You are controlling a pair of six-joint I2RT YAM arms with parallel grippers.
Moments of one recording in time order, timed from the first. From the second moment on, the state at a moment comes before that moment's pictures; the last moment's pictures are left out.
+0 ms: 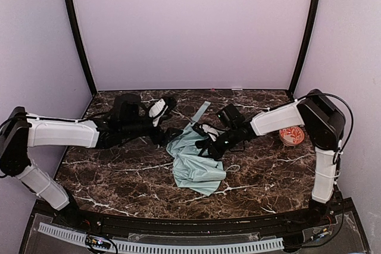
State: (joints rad) left arm -0.75 1.52 0.86 0.24 0.20 0.24; right arm 0.72 1.99 1.15 -0.13 -0.58 -0.12
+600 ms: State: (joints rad) left arm -0.97 1.50 0.86 0.09 0.37 0.50; right arm 0.73 2.02 1.26 -0.26 -0.53 0.04
